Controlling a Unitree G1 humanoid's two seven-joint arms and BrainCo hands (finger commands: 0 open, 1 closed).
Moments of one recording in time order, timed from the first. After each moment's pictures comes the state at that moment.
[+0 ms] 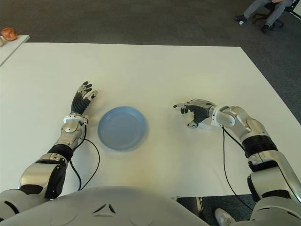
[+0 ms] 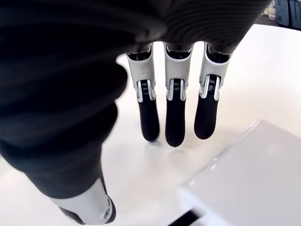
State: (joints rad) left arm -0.35 0.16 0.07 1.09 0.05 -0.55 0.08; right arm -0.32 -0.92 0.36 0.43 -0.51 -0.68 0.45
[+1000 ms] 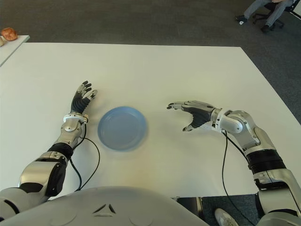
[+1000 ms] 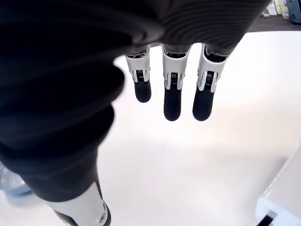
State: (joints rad) left arm -0.37 0.17 0.08 1.11 0.04 -0.55 0.08; right arm -0.19 -0.90 0.21 0.25 -0.34 -0.65 0.53
